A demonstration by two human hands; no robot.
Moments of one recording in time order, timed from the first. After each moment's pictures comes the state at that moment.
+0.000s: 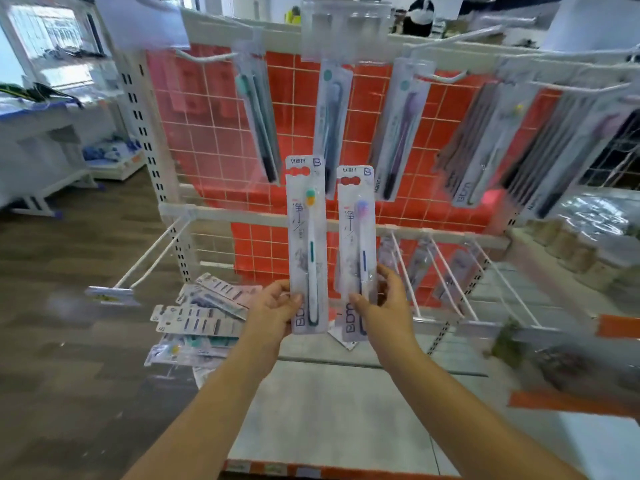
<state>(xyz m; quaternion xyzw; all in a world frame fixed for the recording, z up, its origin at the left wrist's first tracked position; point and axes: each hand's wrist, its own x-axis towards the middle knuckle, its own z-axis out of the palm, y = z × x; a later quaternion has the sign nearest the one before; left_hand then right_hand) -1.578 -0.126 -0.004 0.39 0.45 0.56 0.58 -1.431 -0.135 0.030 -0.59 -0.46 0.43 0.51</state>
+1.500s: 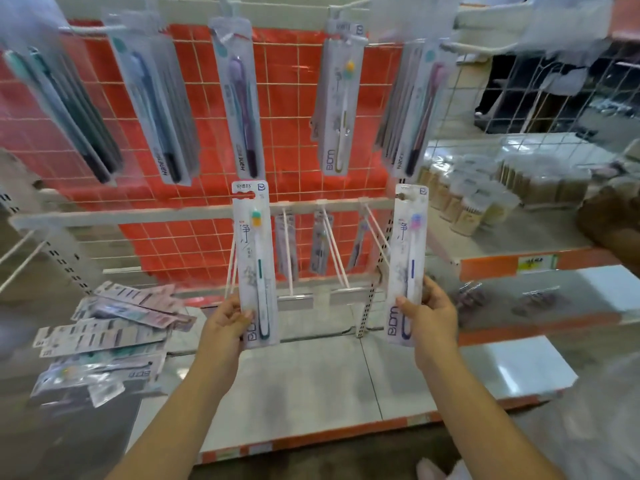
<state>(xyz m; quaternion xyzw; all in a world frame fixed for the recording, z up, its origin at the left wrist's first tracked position) -1.437 -0.128 -0.044 0.38 0.51 0.51 0.58 -1.183 -0.168 -0.006 -0.62 -0.21 0.40 0.64</state>
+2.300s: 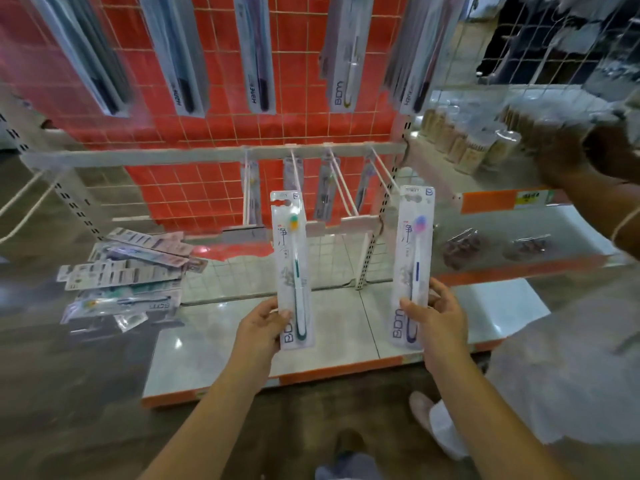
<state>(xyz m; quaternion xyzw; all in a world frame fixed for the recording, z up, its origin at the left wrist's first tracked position) -1.437 -0.239 -0.083 0.34 0.54 0.43 0.64 -1.218 -0.280 -0.049 -0.68 -0.20 0.40 0.57</state>
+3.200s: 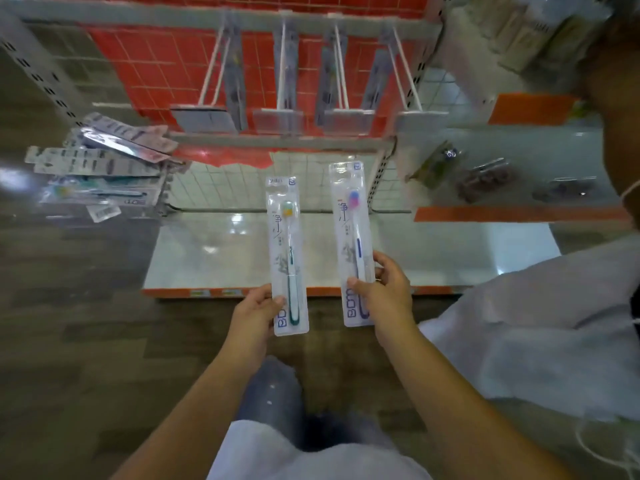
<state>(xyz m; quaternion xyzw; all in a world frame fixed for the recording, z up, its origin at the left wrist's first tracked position) -1.379 -0.314 -0.165 0.22 0.61 0.39 0.65 -1.203 -0.300 -0.136 -0.69 -0.28 0.52 0.42</state>
